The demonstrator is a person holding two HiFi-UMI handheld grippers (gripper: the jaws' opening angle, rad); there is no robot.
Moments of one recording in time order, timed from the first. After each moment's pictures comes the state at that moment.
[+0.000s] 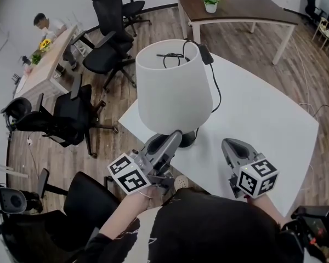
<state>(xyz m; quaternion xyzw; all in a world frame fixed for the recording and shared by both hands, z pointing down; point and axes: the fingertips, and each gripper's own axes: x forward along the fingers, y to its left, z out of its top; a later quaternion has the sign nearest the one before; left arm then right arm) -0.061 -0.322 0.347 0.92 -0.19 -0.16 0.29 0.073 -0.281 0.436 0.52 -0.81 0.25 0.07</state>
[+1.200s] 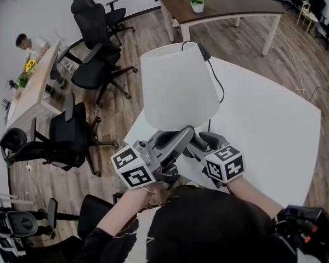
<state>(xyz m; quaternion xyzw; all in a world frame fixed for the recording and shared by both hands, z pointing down) -0.060 -0.382 0.320 0.96 -0.05 -0.12 0.26 -0.047 -0.389 0.481 0.50 -0.82 0.26 0.12</state>
